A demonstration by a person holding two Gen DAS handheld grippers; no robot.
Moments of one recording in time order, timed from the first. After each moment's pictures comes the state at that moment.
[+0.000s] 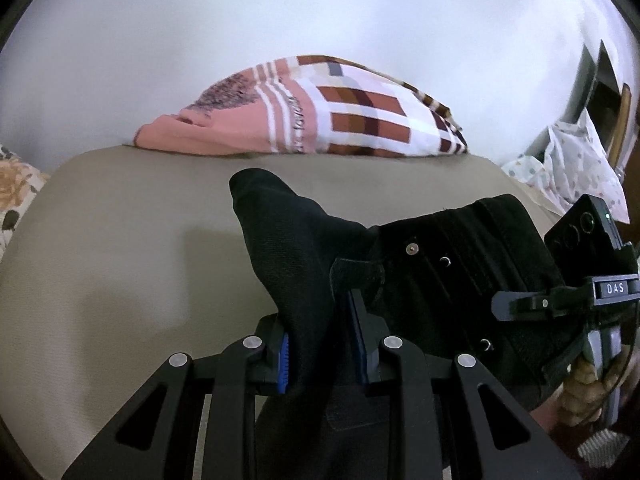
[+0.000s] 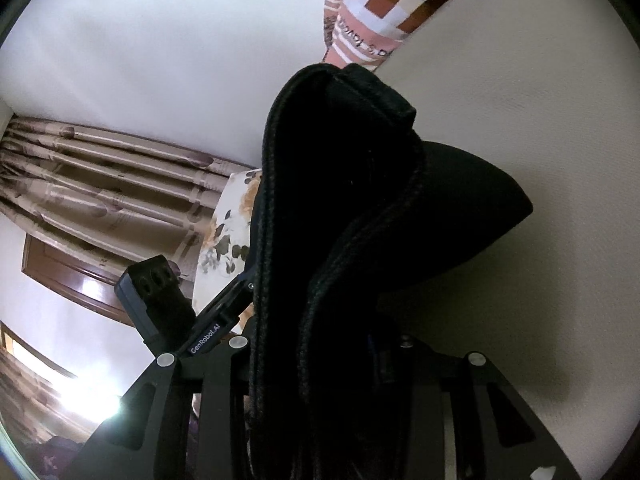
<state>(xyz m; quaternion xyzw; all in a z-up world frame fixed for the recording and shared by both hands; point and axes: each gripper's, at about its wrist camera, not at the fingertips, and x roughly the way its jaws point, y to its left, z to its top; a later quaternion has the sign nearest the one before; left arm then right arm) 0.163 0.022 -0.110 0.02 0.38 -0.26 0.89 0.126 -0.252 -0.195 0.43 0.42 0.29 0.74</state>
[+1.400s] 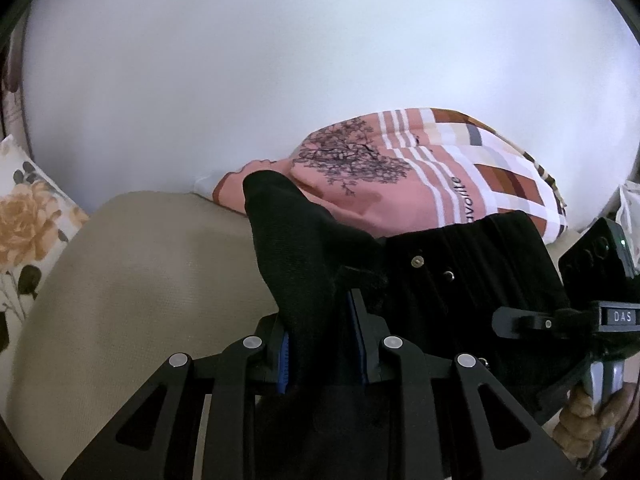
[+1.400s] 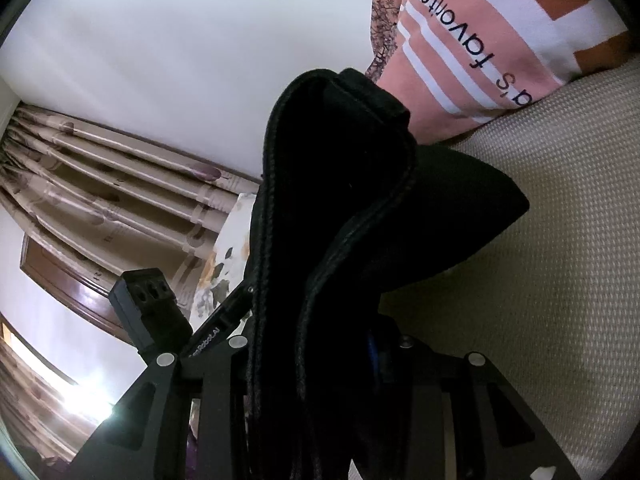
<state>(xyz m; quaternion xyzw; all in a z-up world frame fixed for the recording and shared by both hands) 0.353 0.098 -0.116 0.00 0.34 -0.16 0.93 0.347 -0.174 -0.196 0.41 0.39 0.34 0.75</state>
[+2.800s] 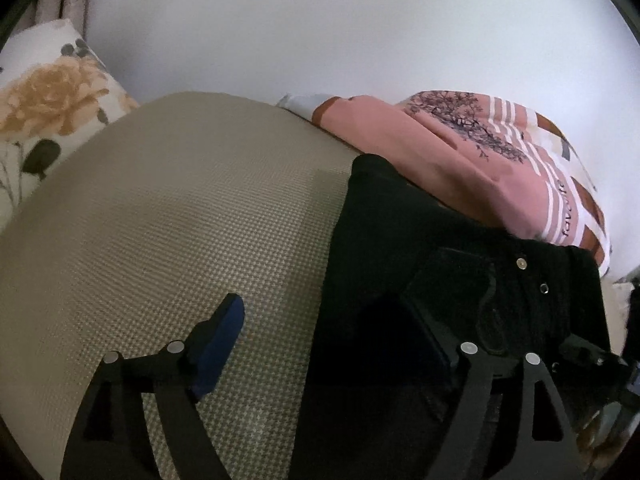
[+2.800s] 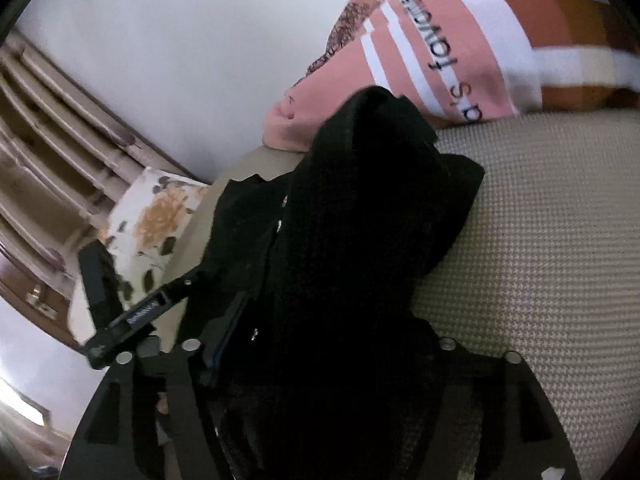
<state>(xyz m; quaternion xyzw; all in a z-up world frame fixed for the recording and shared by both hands) 0.379 0.169 -0.193 -0.10 0.40 -0.07 0.91 0.342 -0.114 -0.195 0.24 0.42 0.21 0.85</state>
